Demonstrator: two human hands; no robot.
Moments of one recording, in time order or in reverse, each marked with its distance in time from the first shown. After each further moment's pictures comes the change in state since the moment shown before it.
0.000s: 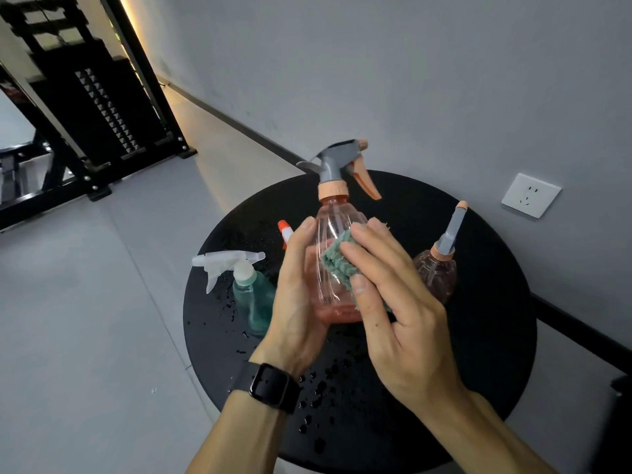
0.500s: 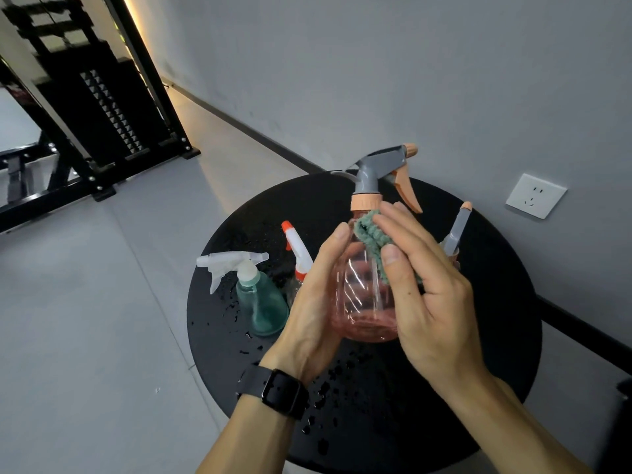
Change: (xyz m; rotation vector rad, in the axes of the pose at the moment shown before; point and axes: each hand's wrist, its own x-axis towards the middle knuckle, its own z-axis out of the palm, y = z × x) left_hand -0.003 -0.006 0.008 0.099 -0.059 -0.044; right_hand 0.015 0.007 -0.014 0.061 0.016 0.148
